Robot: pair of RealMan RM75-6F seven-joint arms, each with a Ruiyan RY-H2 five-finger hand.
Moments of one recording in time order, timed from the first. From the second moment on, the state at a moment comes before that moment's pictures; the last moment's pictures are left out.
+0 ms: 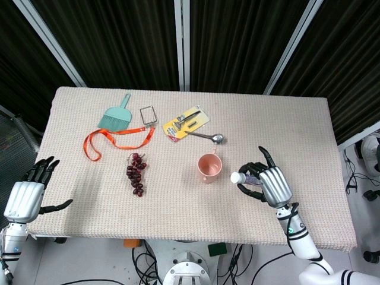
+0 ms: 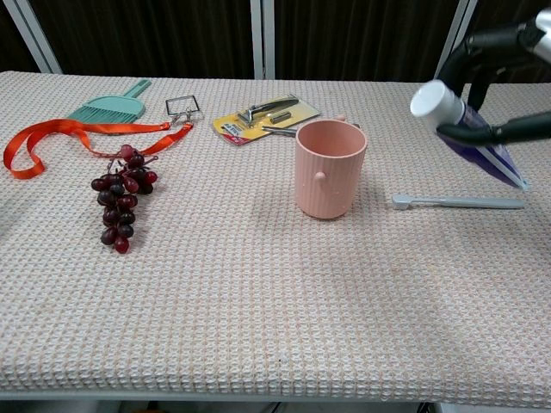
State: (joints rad) left arm -0.12 -1.18 -0.02 -1.51 1.56 1.50 0.03; right arm 0.40 -1.48 0.10 -1.61 -1.62 1.42 0.05
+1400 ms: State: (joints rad) left arm -0.11 -1.19 -0.02 -1.45 1.55 1.50 -0.03; right arm 0.65 -1.86 0.30 -1.26 -1.42 1.24 0.63
